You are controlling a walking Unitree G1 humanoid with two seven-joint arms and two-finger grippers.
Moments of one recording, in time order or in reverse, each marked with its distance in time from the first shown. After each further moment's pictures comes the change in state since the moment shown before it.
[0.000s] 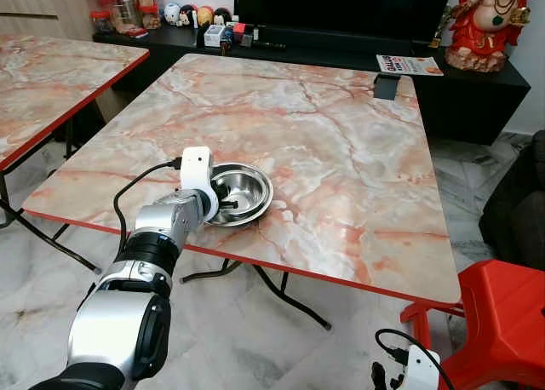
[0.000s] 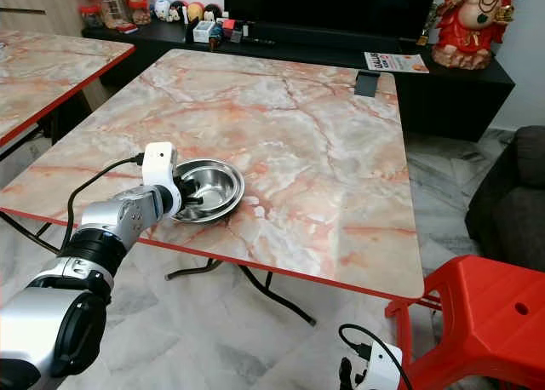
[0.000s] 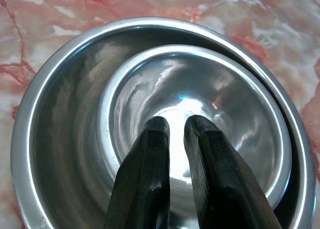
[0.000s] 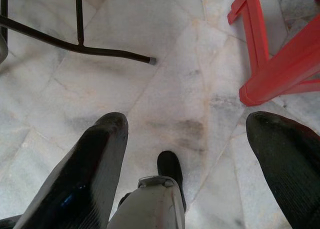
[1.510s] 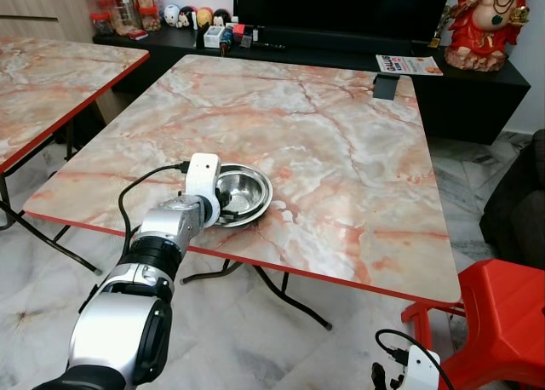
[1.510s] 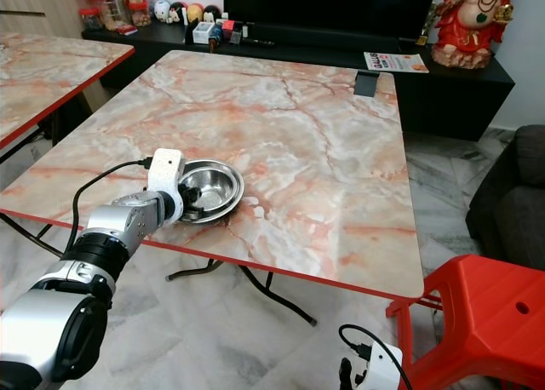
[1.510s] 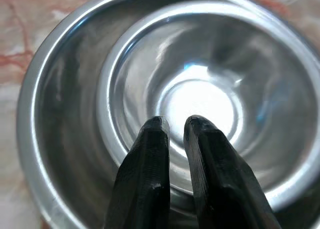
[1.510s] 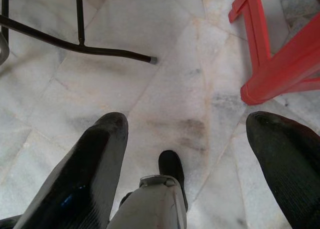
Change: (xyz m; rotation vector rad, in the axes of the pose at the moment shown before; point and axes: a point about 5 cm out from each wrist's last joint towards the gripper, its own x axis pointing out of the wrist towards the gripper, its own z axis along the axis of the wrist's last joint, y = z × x) left arm 0.001 0.004 -0.014 0.128 0.068 0.026; right arm 0.000 0.000 -0.001 0.002 0.002 -0.001
